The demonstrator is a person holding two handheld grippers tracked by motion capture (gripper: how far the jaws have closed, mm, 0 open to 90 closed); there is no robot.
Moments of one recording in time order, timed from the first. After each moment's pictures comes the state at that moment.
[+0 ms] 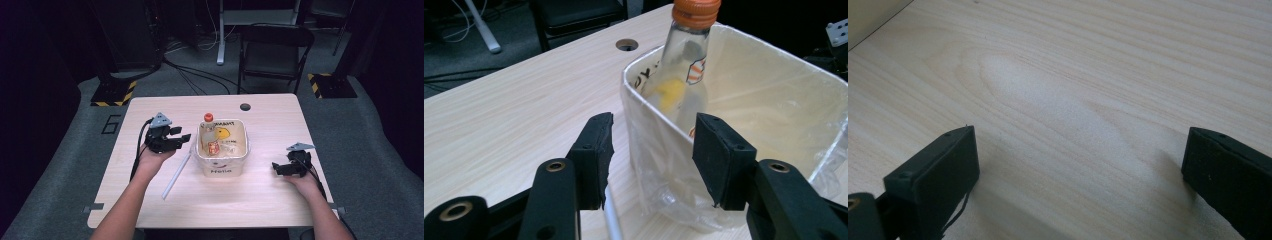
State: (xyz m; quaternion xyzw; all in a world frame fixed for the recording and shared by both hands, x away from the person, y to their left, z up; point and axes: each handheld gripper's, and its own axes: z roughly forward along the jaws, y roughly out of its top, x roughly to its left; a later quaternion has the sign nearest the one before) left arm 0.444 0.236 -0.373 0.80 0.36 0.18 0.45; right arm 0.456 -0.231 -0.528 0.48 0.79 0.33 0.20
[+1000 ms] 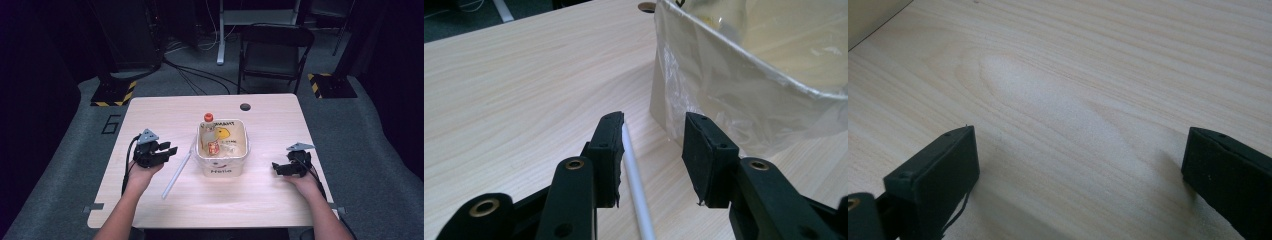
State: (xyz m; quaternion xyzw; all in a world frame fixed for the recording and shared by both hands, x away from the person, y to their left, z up) left arm 0.421 0.271 -0.416 0.78 0.41 0.18 0.43; right arm 0.456 -0.231 -0.528 0.48 0.79 0.33 0.20
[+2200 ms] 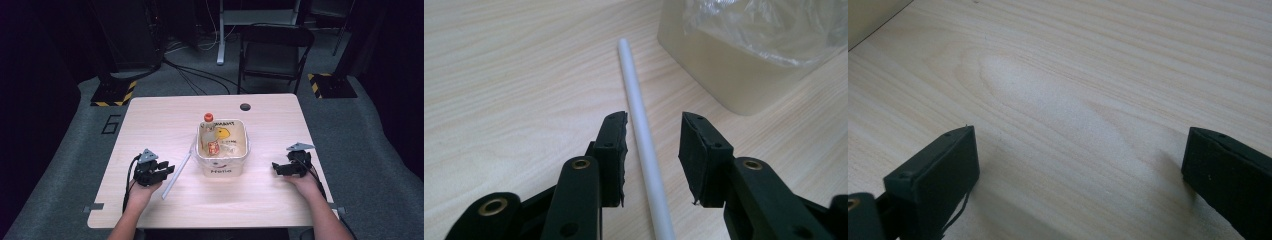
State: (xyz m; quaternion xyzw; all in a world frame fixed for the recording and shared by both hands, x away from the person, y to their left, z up) left arm 0.396 0.283 -0.477 0.78 0.44 0.15 0.41; right arm 0.456 -0.231 -0.528 0.48 0.79 0.33 0.20
